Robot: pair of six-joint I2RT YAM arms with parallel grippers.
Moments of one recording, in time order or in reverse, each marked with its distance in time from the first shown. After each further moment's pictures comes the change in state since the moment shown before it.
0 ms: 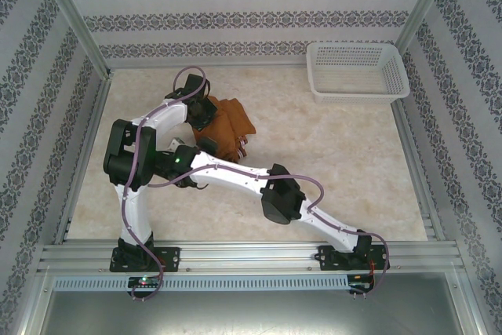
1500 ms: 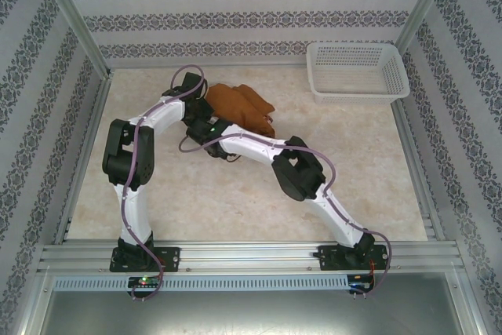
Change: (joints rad) left arm 0.026 -0.003 0.037 -0.115 -0.031 0.083; right arm -0.276 -0.147 -0.401 0.266 0.013 -0.243
